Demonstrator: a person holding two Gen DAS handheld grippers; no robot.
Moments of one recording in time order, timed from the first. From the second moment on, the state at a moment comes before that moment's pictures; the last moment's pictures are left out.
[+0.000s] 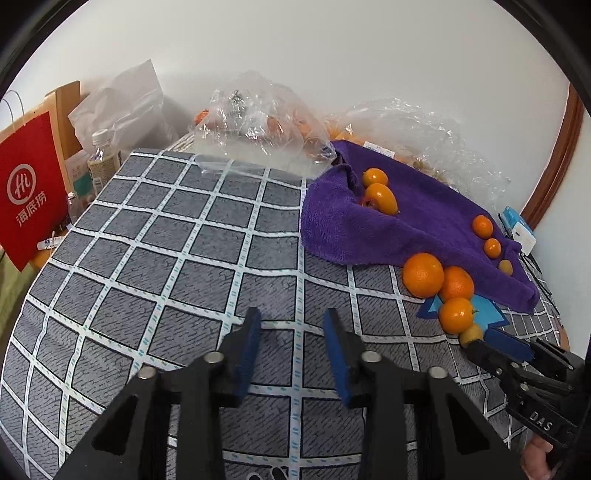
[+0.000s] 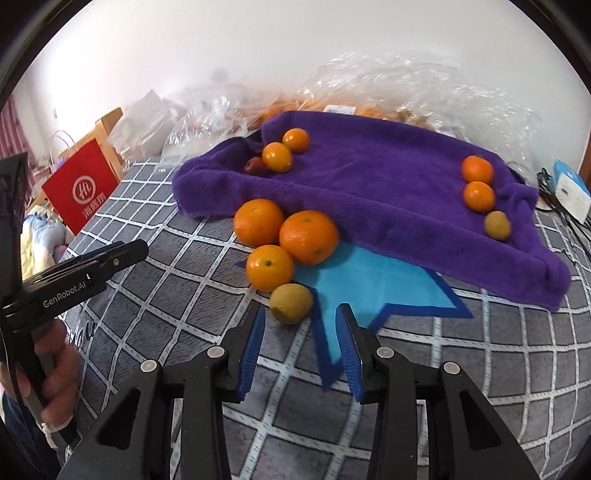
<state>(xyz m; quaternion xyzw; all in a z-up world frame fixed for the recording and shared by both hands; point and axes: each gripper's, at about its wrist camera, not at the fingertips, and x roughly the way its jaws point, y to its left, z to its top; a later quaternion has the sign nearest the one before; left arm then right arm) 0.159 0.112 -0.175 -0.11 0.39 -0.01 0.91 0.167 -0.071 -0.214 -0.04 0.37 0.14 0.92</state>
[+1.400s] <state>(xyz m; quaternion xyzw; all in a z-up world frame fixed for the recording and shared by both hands) 0.160 0.086 -0.178 -0.05 0.41 -0.07 0.91 0.159 -0.200 -0.219 0.02 0.35 0.01 0.93</state>
